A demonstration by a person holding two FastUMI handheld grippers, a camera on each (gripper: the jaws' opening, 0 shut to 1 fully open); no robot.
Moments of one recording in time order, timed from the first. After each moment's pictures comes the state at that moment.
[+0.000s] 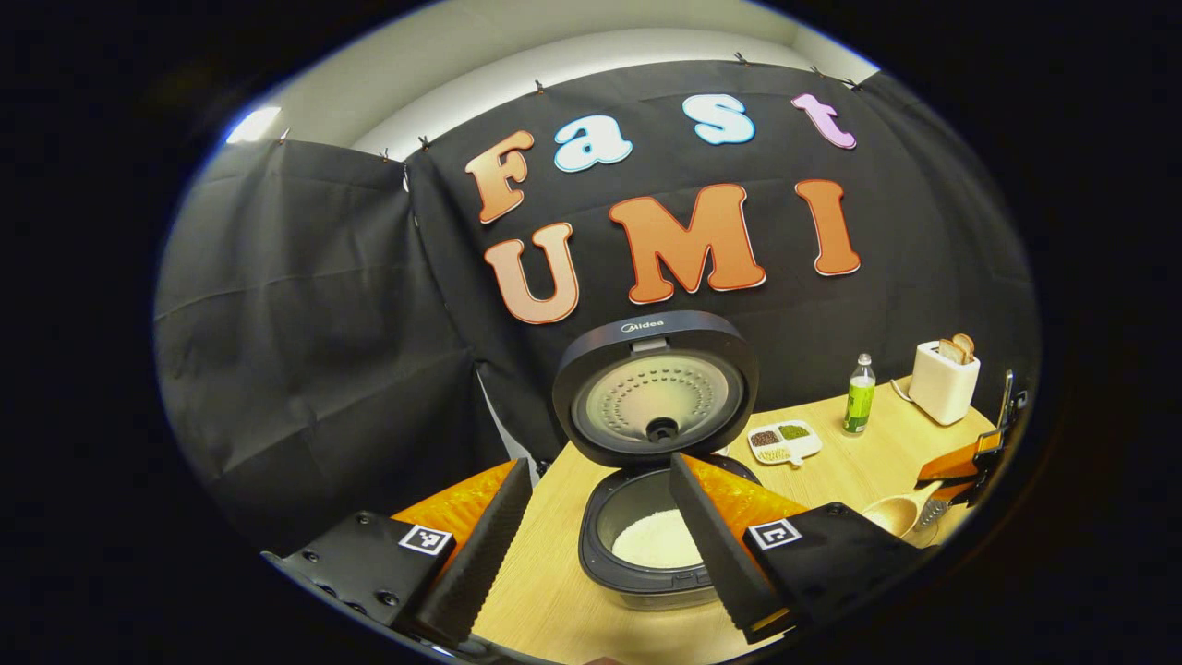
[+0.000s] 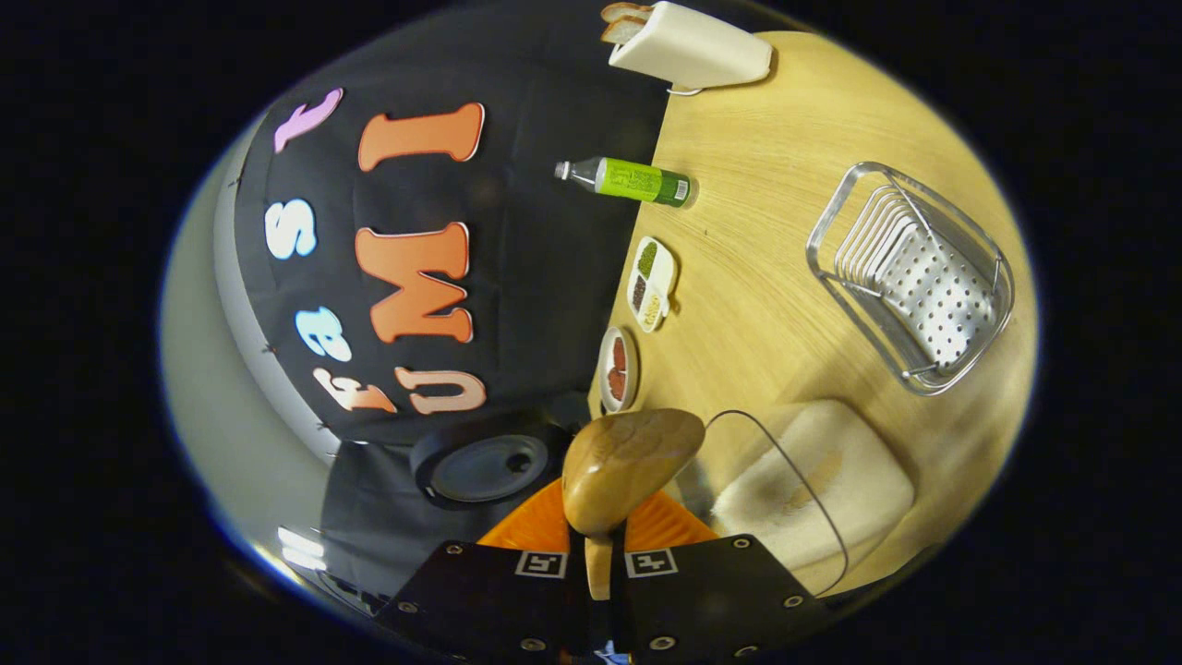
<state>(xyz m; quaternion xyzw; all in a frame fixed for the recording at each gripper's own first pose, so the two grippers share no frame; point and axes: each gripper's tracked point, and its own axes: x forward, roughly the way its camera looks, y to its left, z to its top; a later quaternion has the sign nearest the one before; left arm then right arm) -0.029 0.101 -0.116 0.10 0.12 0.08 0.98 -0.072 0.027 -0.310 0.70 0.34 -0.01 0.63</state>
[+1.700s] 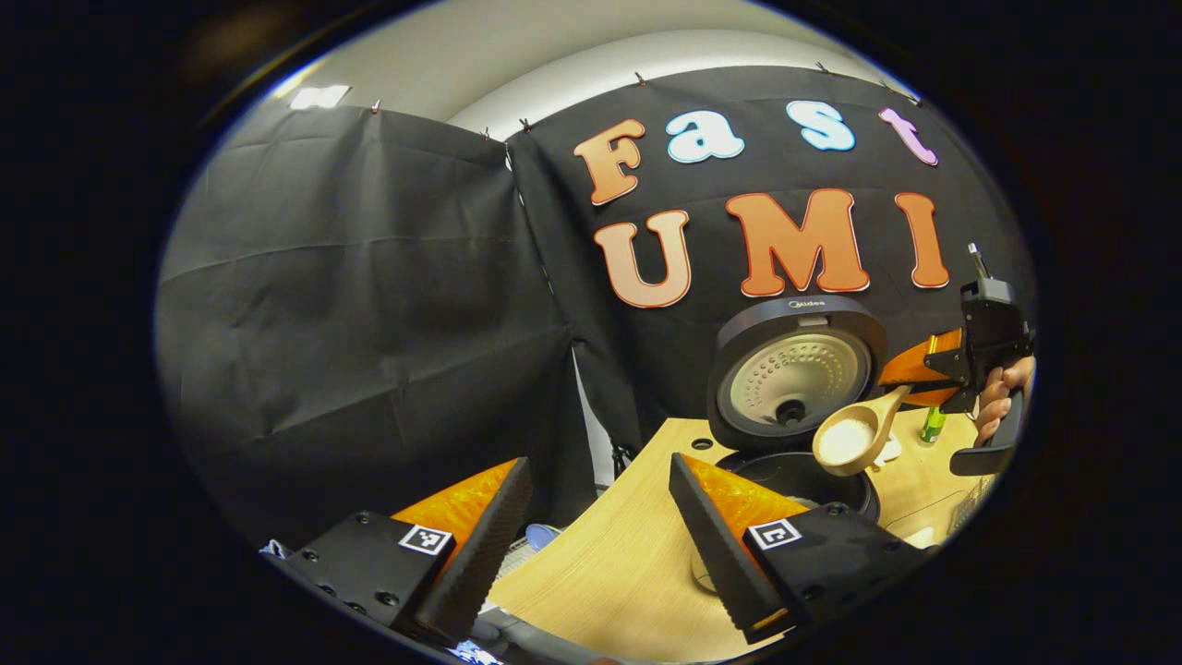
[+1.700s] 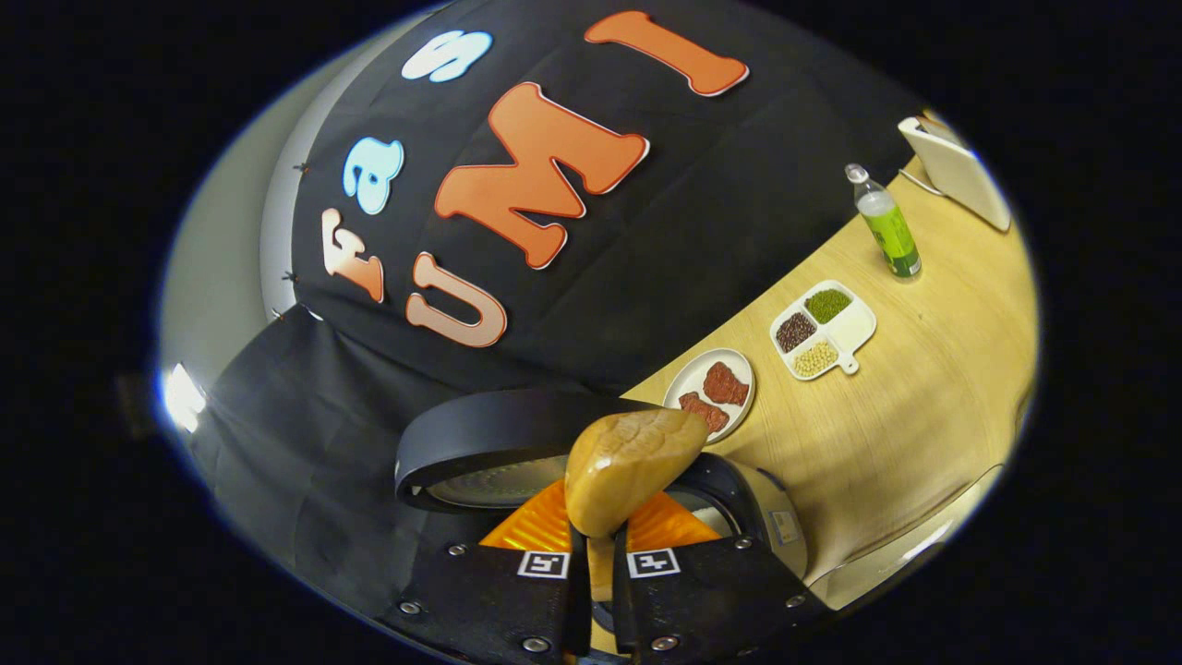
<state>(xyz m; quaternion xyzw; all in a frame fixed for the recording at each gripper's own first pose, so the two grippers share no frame) -0.075 0.230 -0.123 0.08 0.12 0.21 0.97 0.094 0.186 -0.242 0.42 0.35 0.05 0.84</state>
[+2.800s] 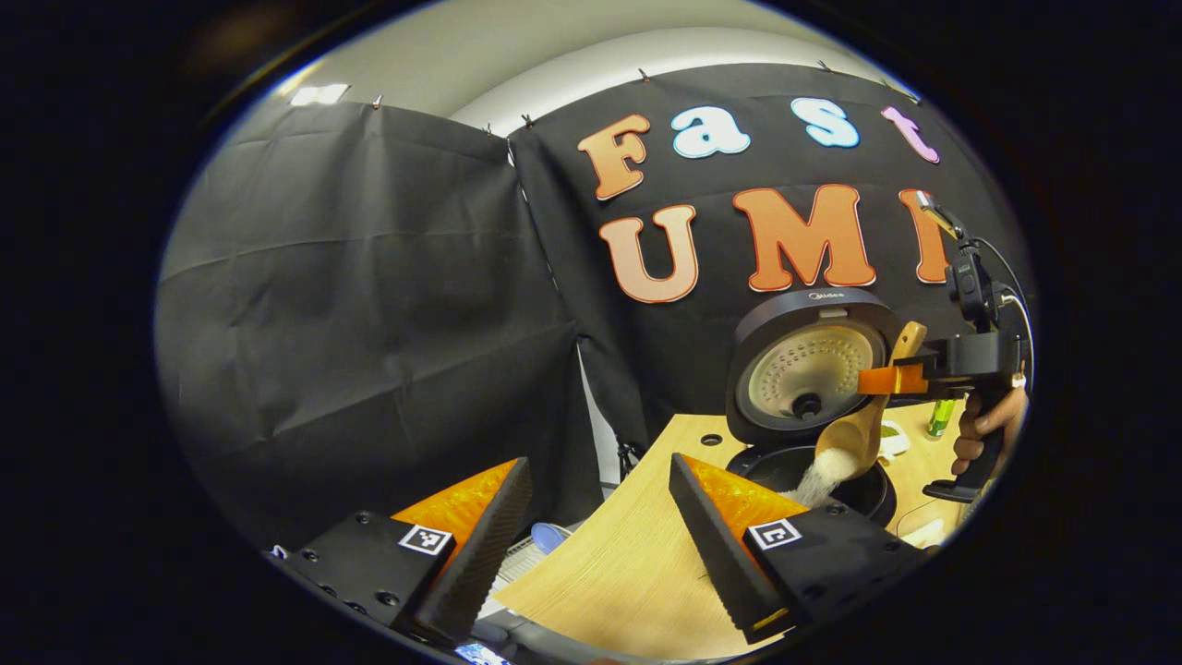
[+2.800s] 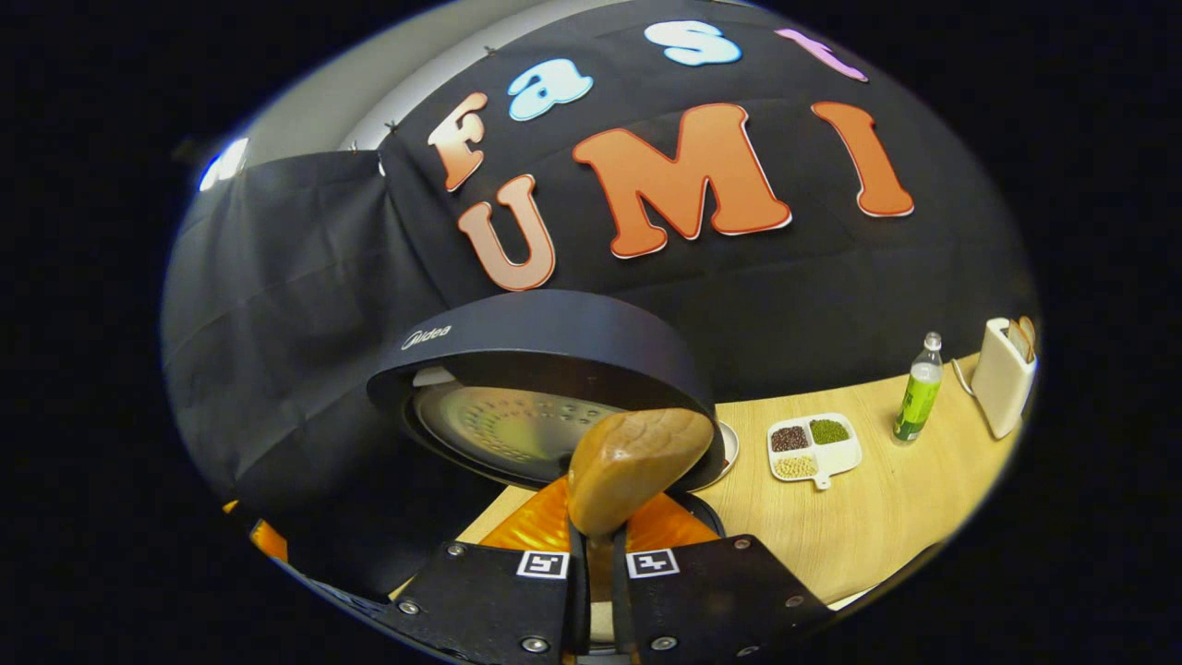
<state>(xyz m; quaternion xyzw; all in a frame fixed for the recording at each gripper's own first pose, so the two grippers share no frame) -0.076 0.249 -0.132 0.07 0.12 0.21 0.97 0.096 0.238 -0.238 0.16 0.29 0.12 0.94</state>
